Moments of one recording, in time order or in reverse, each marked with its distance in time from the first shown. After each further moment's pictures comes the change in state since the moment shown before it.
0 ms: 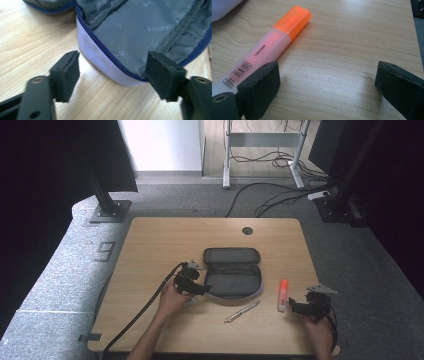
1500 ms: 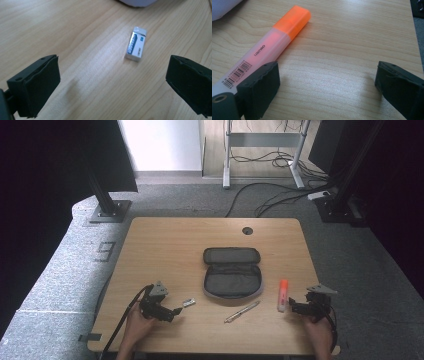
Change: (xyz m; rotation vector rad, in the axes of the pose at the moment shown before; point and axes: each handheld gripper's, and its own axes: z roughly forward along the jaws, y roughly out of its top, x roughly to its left) left arm 0.009 -0.112 -0.057 -0.081 0.053 0.036; right arm 0.000 0.000 0.000 -0.001 -0.002 0.002
